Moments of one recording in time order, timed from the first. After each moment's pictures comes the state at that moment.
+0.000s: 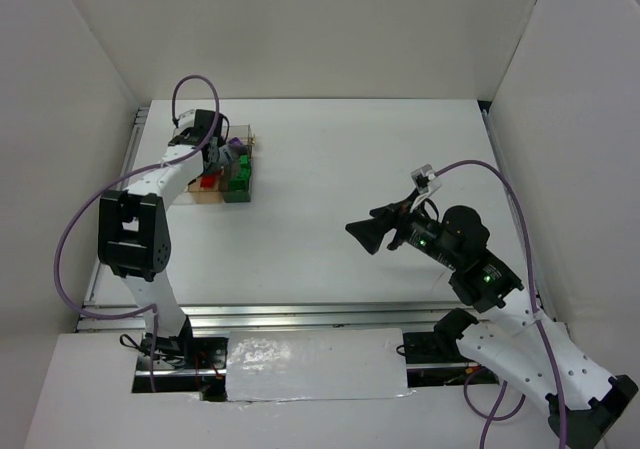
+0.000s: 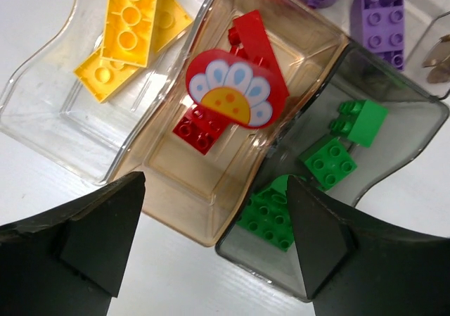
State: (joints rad) left arm -0.12 1.83 1.43 -0.53 -0.44 -0.62; right arm 0.61 0.62 0.69 -0.15 -0.23 0.49
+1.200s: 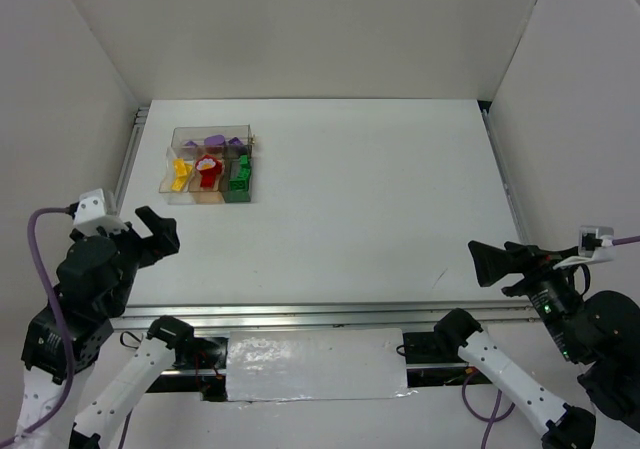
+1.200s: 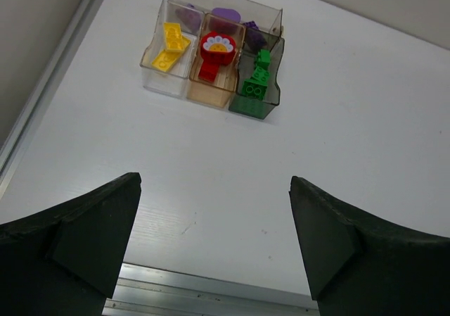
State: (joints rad) left arm -0.35 0.46 1.09 -0.96 -0.46 -0.42; right arm 0.61 0.28 1.28 -1.08 0.39 0.49
